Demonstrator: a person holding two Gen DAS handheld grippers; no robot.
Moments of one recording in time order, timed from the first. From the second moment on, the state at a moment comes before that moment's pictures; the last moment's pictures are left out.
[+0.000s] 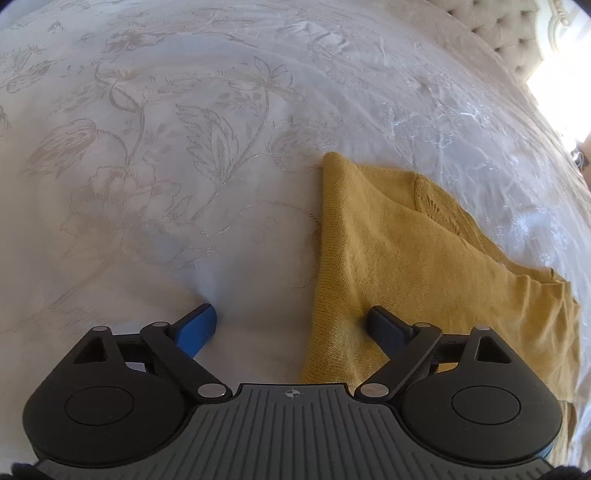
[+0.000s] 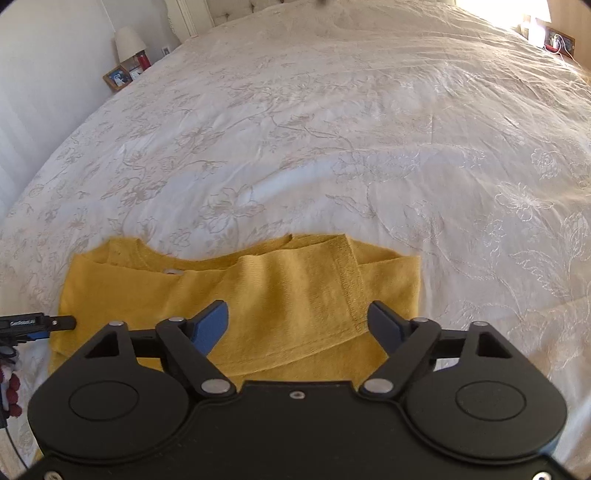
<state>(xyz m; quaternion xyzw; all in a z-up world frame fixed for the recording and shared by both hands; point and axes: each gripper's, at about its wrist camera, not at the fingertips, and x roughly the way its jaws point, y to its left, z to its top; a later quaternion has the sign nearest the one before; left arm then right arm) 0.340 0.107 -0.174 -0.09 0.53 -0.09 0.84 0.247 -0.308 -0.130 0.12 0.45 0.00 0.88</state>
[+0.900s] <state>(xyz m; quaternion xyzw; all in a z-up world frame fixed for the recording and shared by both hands) 0.326 0.099 -0.133 0.04 0.49 -0.11 0.86 0.220 -0.332 -0.129 0.14 0.48 -0.05 0.86</state>
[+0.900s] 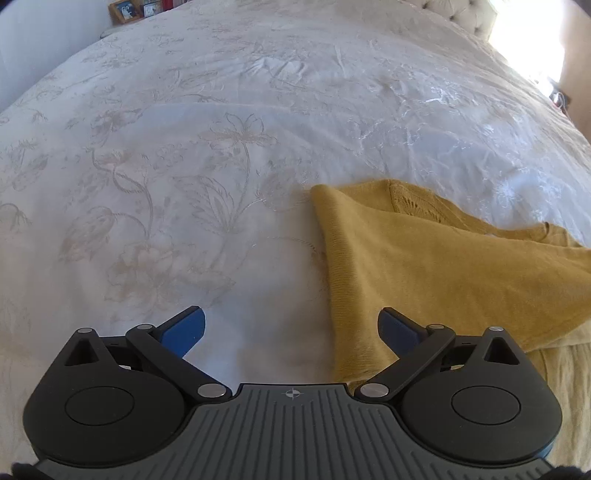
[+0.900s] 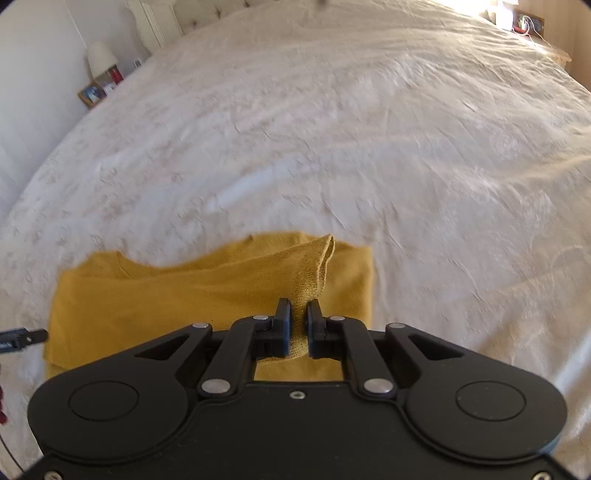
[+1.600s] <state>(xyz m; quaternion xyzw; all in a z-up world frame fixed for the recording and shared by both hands) 0.343 0.088 -0.161 0.07 0.54 -0.08 0.84 0.198 -0.344 -0.155 0.11 0.51 -0.12 0.85</state>
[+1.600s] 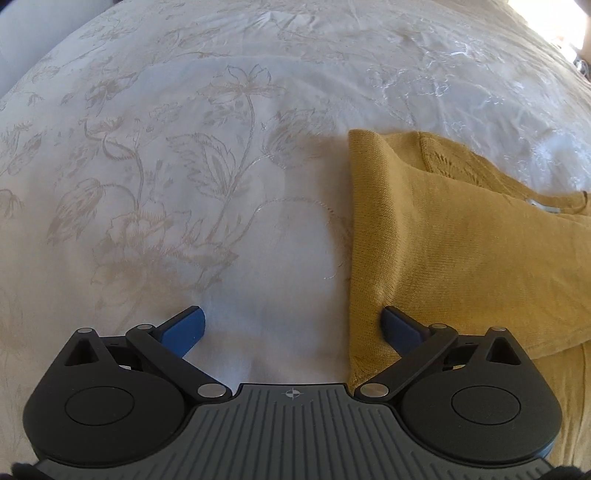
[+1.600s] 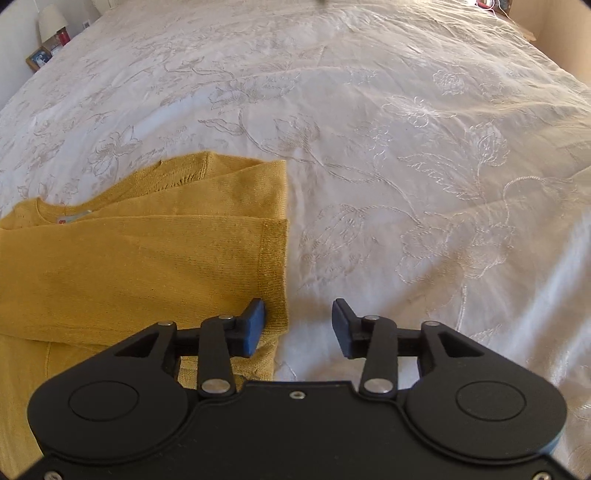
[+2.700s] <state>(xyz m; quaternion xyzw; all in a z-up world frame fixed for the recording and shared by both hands) 0.357 0.029 -0.115 0.05 0.46 -0.13 0.88 0.240 -0.275 -0.132 0.07 0.44 0.02 0.90</state>
